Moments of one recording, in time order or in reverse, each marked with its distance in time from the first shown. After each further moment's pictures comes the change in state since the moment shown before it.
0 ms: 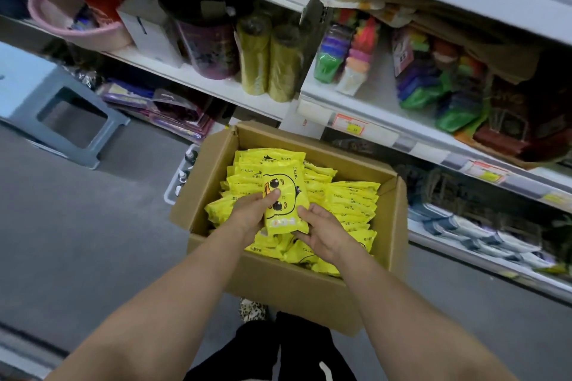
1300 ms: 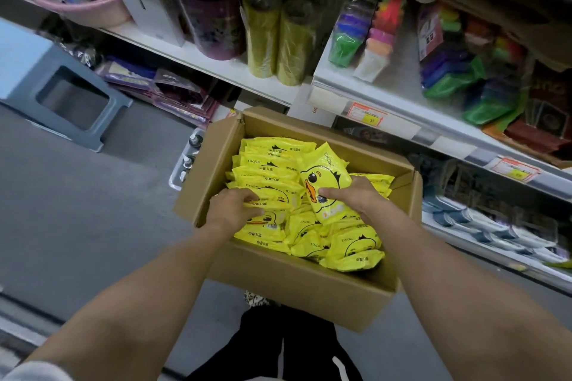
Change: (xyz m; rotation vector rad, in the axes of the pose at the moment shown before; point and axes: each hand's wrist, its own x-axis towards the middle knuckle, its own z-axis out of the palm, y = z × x) left_hand 0.051 -0.014 -0.071 1.149 0.136 0.387; right_hand 0.018 -0.081 -0.019 -0.752 0.275 -0.032
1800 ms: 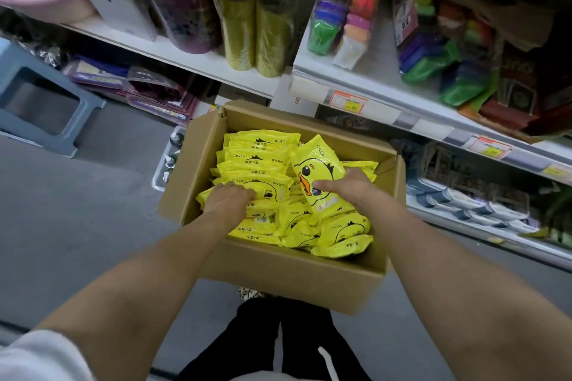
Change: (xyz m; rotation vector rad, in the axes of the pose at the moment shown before) left_hand 0.009 0.029 0.001 0.802 -0.217 0.254; right_hand -0.003 0.012 -0.007 -0.034 0.080 0.046
